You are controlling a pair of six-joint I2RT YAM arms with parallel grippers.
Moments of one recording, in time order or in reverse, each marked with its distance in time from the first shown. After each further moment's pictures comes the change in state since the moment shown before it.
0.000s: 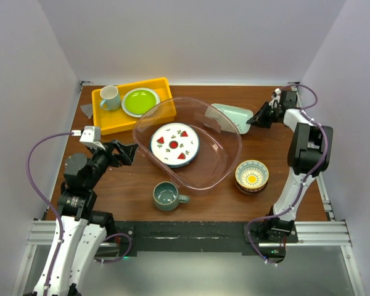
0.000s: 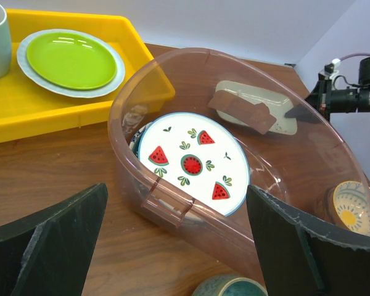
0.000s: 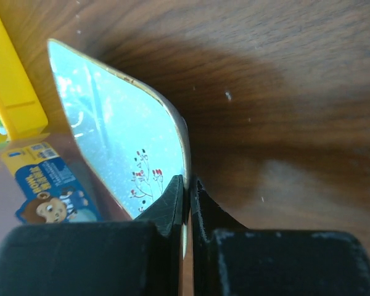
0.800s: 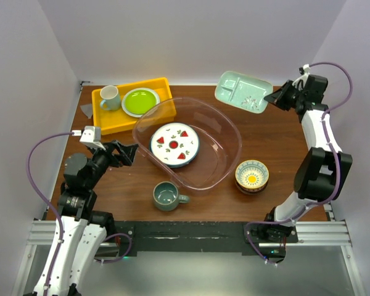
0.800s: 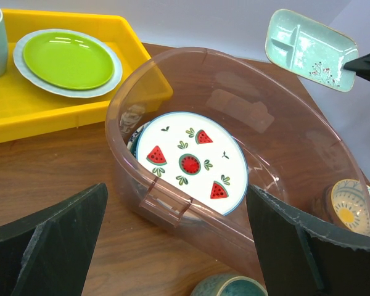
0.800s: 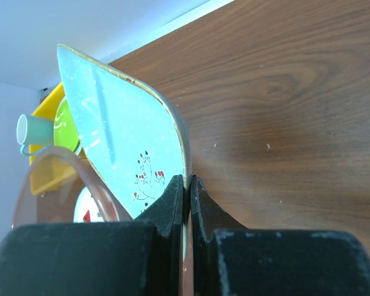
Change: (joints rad) left arm 0.000 -0.001 0.000 0.000 0.010 0.000; right arm -0.079 -0.372 -0.024 0.074 0.006 0.005
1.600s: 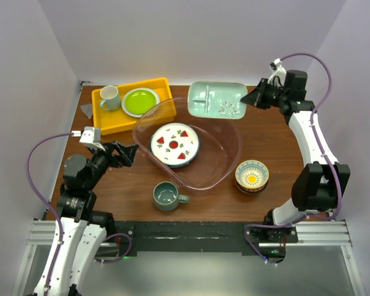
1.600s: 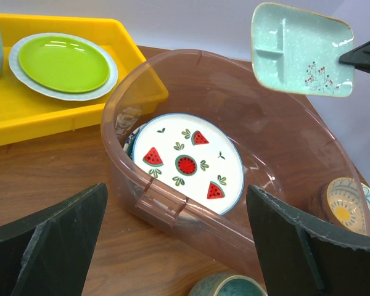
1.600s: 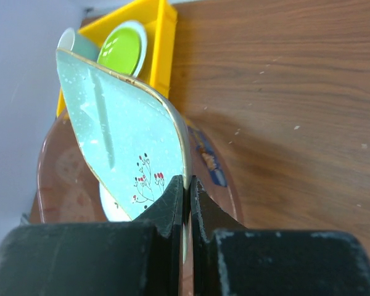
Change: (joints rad) left arm 0.000 -0.013 0.000 0.000 0.013 0.000; right arm 0.193 -0.125 0.014 -0.106 -0.077 -0.117
